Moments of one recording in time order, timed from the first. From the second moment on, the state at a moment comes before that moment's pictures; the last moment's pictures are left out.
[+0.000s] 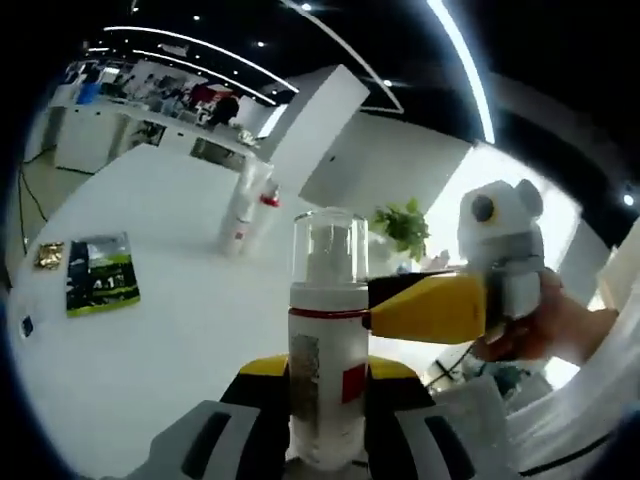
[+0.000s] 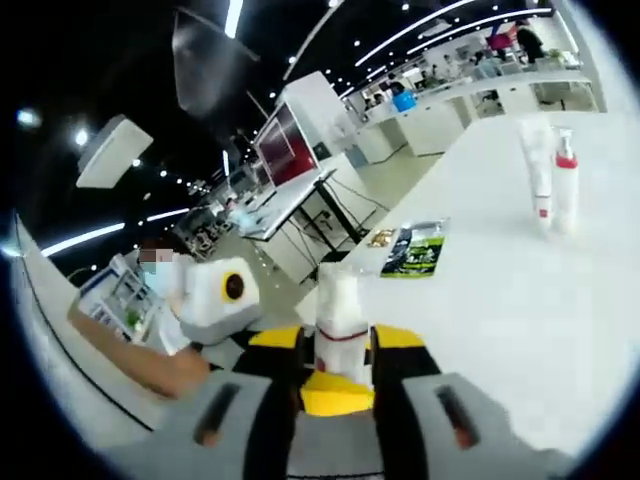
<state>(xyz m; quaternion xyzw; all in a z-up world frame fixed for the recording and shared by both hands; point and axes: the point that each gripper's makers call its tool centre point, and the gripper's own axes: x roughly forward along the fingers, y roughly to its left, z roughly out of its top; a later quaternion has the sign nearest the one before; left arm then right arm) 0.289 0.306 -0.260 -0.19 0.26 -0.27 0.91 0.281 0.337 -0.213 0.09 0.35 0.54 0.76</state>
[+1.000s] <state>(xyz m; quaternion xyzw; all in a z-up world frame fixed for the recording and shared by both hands) 0.290 0.308 -0.266 -0.02 0.25 -0.26 0.93 0.287 0.315 -0.210 0.09 0.31 0.53 0.79</state>
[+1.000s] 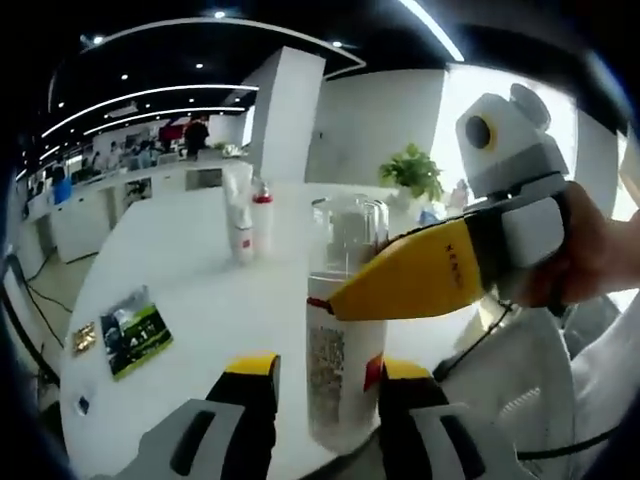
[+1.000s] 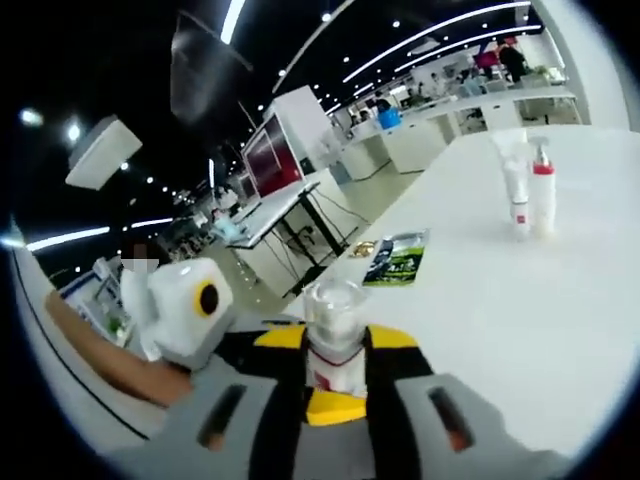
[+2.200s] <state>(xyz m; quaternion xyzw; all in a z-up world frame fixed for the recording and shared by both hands) 0.301 0.415 -0.317 0.17 0.35 -0.20 0.90 0.399 0.305 -0.216 0.08 0.29 0.49 0.82</state>
